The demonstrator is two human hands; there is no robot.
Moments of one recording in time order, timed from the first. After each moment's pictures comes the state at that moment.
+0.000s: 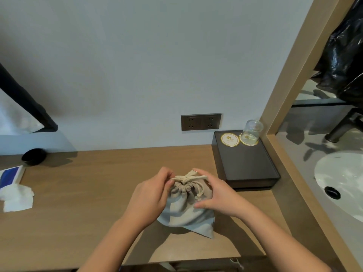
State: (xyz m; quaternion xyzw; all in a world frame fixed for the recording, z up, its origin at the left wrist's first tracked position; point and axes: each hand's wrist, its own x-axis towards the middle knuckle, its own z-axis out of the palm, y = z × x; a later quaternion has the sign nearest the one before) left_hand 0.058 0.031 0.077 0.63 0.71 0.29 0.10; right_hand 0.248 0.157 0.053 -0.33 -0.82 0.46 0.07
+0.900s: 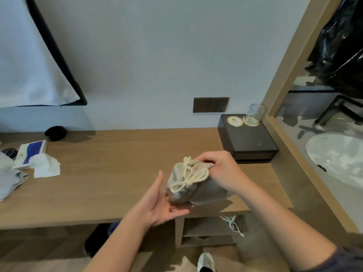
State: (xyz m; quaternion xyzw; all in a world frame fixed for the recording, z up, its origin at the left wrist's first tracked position) left_hand 0.053 -0.093 0.036 -0.08 0.36 0.48 0.80; right_hand 0.223 0.027 0.110 -0.32 -0.80 0.46 0.21
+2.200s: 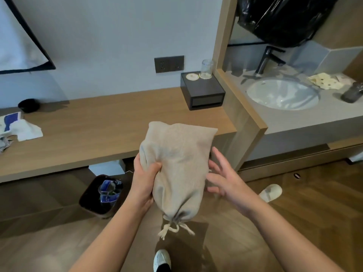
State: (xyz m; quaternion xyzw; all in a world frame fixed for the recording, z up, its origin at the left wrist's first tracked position) left_hand 0.213 -0.269 0.033 0.23 0.56 0.62 0.49; right_hand 0.439 -0.232 0.082 -0.40 -0.57 0.68 0.24
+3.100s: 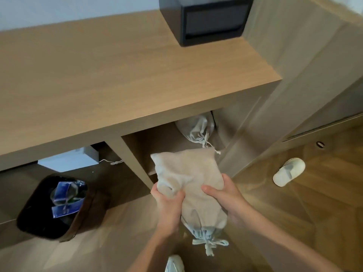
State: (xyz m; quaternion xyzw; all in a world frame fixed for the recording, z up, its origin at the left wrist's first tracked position) left_hand 0.258 -0.153 -0.329 0.13 0.69 0.48 0.52; right_hand 0.405 -0.097 -0.306 -0.66 -0.36 0.62 0.23
